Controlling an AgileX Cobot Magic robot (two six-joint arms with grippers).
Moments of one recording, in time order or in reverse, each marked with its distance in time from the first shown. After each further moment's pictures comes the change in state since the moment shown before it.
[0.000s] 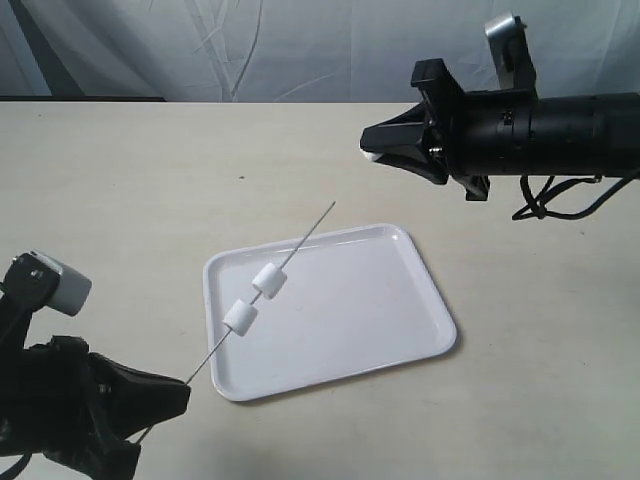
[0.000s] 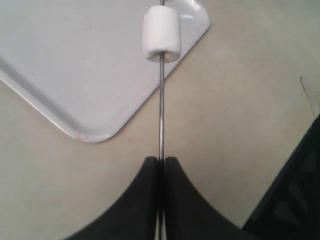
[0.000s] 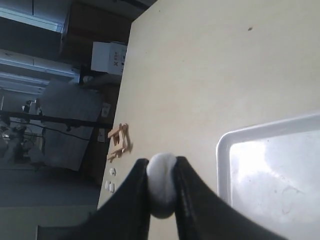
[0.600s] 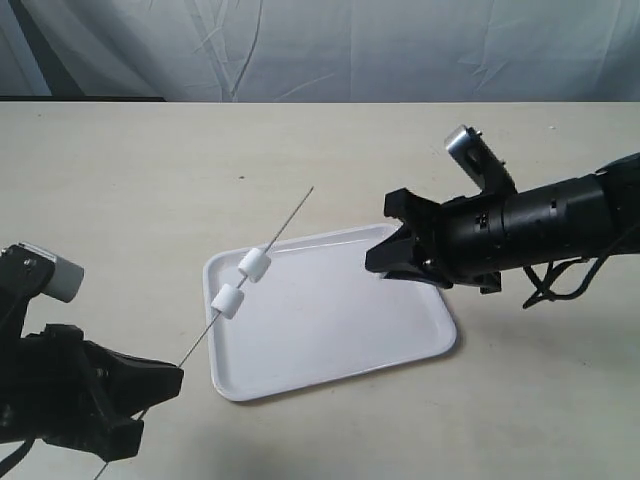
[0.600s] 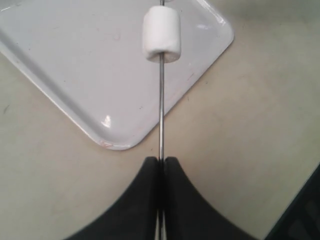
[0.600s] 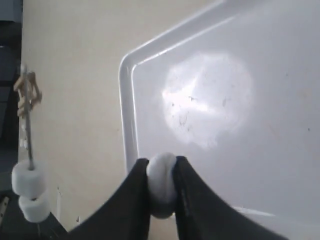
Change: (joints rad) left arm 0.000 0.000 -0.003 -0.010 0.066 -0.022; right arm 0.077 0.045 0.142 -0.185 -0.152 0.051
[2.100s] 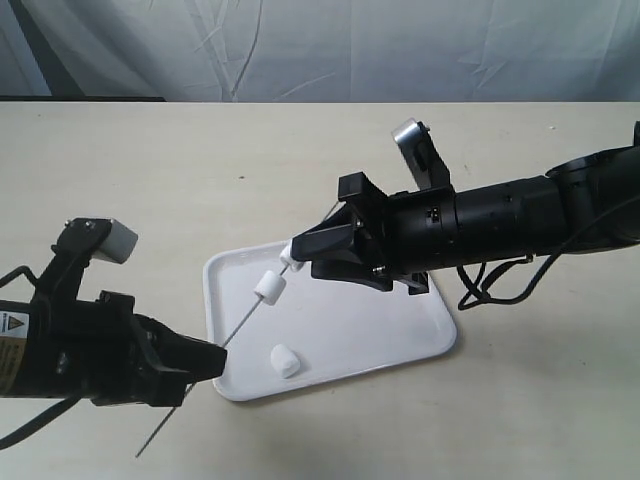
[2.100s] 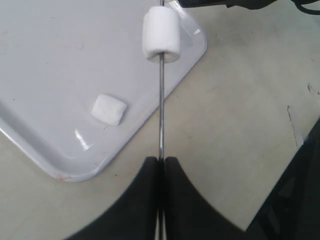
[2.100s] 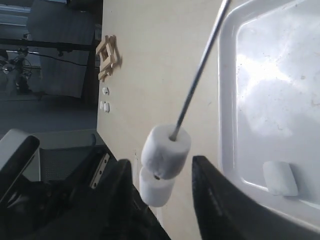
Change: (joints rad) left arm 0.000 0.211 -0.123 -0.099 -0.109 0.053; right arm 0.103 0.077 -0.052 0.192 0.218 -0.085
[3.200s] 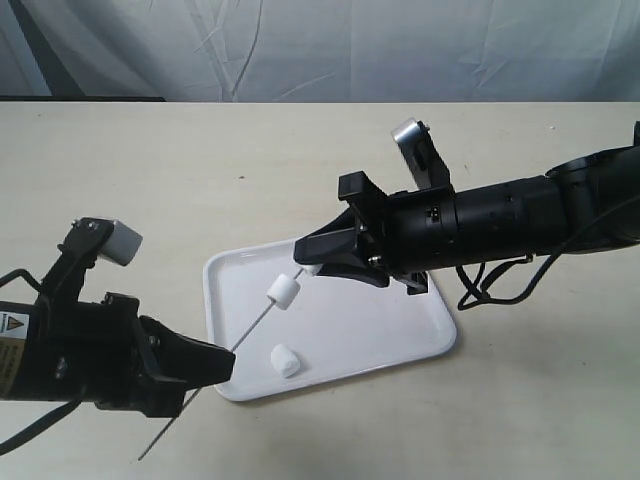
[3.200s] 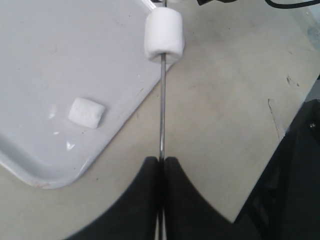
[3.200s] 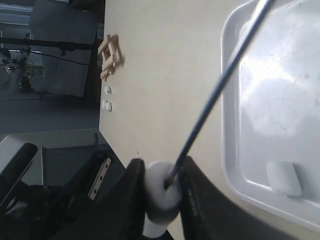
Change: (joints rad) left arm 0.000 0.000 0.000 -0.025 -0.057 0.055; right arm 0.000 0.000 0.000 0.001 0.010 -0.001
